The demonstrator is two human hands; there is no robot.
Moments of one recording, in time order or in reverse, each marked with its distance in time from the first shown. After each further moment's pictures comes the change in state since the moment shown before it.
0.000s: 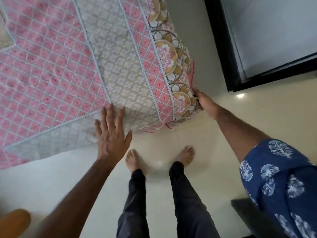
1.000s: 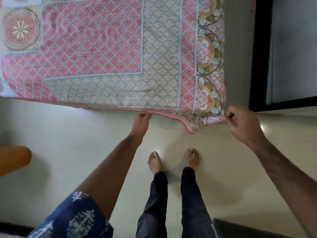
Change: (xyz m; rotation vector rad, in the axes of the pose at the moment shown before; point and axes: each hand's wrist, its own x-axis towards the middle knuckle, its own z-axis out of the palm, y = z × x) left_hand -0.052 0.070 0.035 -1.242 -0.099 -0.888; right_hand -0.135 0.024 -0.035 -0.641 0.240 -0.840
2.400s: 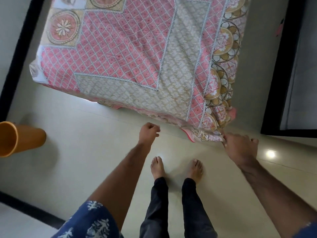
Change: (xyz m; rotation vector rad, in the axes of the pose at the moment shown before) left_hand -0.023 -0.019 -0.001 -0.146 0.143 -0.076; right_hand -0.005 -0.009 0.039 -0.782 -0.316 0.189
